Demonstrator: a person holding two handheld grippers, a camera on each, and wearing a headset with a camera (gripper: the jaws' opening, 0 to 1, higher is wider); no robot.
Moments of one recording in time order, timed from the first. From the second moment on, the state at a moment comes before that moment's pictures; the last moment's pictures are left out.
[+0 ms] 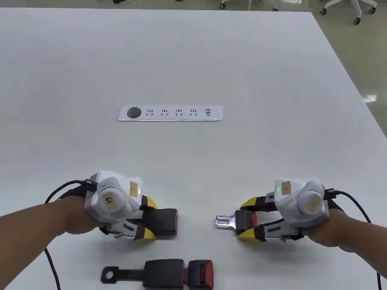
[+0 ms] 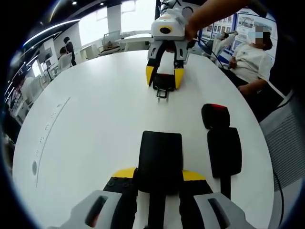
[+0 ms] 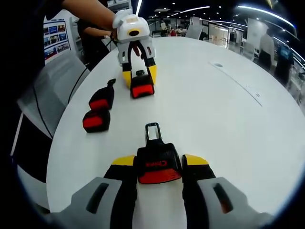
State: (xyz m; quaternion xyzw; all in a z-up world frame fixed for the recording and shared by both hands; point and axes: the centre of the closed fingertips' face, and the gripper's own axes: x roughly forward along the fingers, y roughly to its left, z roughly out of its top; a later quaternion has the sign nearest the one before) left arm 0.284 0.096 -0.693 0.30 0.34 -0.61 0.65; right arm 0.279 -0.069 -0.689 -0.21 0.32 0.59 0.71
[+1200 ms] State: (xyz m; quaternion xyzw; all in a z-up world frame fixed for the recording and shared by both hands) left arm 0.275 0.094 -0.689 0.29 0.35 -0.62 0.64; right arm 0.283 -0.068 -0.686 -0.17 0.31 0.58 0.73
